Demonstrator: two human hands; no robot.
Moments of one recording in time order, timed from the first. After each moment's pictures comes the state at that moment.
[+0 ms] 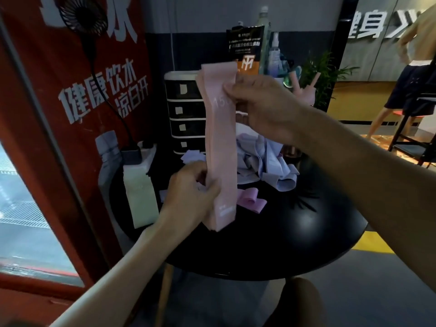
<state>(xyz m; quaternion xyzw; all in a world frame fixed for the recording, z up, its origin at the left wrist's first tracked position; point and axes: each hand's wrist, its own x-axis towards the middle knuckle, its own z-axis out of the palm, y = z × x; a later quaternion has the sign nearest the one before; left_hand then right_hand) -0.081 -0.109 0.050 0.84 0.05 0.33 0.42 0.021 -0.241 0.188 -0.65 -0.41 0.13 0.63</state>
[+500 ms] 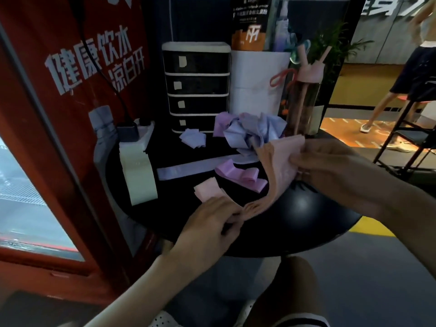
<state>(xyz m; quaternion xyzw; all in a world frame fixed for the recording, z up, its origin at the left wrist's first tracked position) -0.098 -0.131 -0.048 0.91 -0.14 0.29 0.27 -0.002 -0.350 0.088 -0.67 -0.33 0.21 0.64</state>
